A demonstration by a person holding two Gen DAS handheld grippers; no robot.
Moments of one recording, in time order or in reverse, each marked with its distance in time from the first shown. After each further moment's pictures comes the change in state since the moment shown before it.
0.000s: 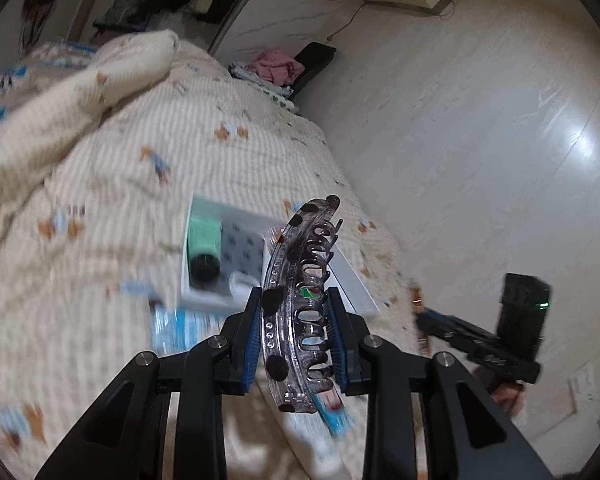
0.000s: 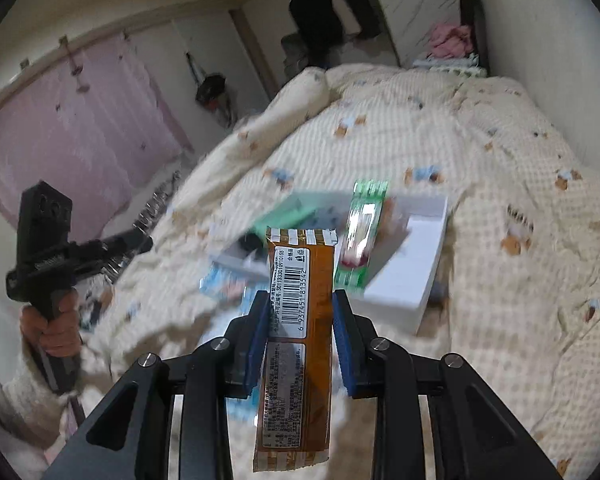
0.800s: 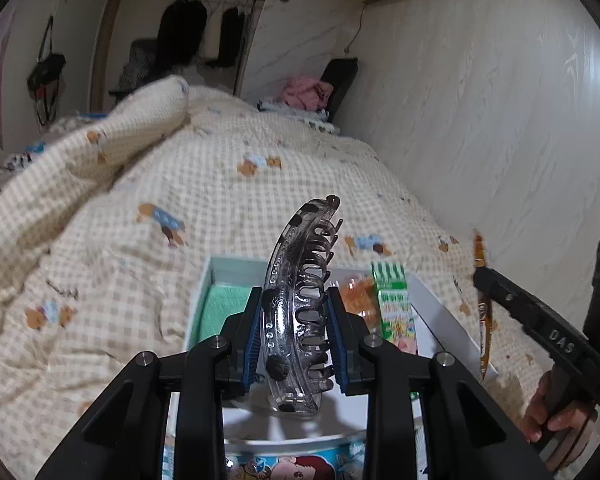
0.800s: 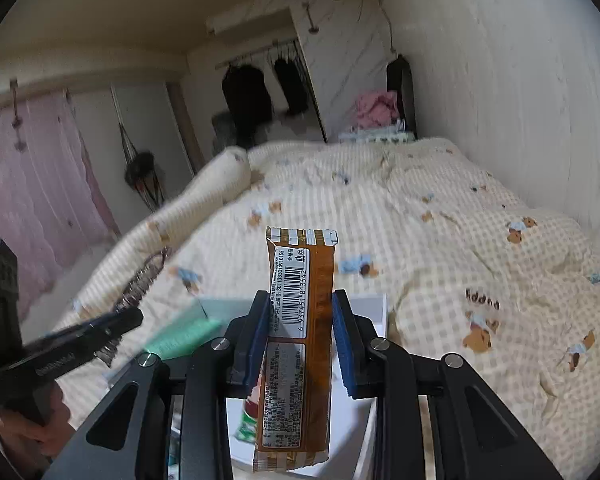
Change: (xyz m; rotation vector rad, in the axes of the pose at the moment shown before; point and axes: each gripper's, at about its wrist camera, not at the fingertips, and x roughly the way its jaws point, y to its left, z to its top) left arm 0.122 -0.004 0.015 0.166 -0.117 0.251; right arm 0.066 -0.030 0.022 0.022 -0.265 -0.300
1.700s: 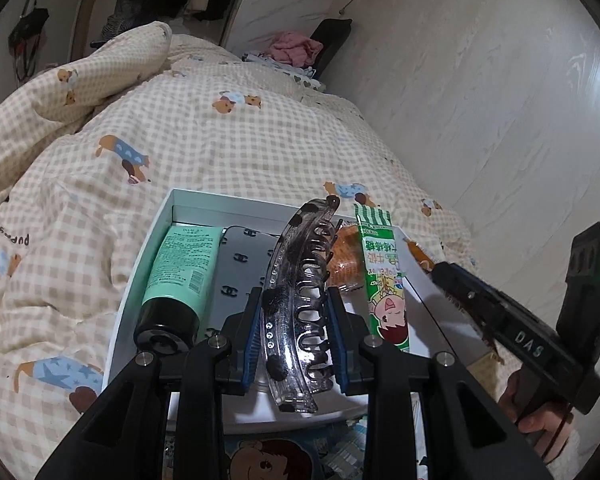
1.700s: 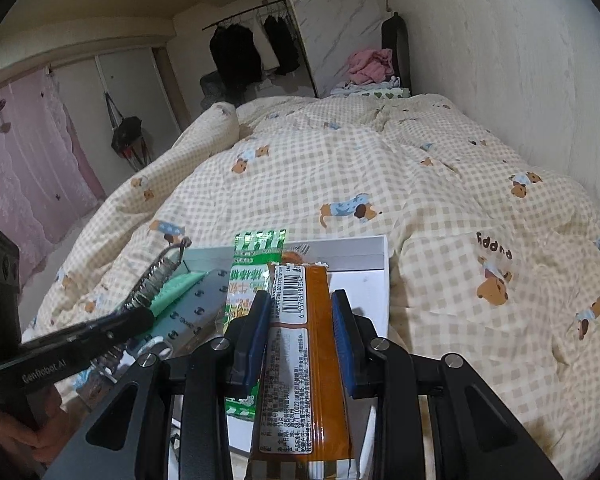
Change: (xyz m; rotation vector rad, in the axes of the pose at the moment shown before) left arm 0.031 -0.002 -0.020 -0.047 0.152 -0.093; right arm 0.027 -0.011 -0.017 0.049 0.121 -0.004
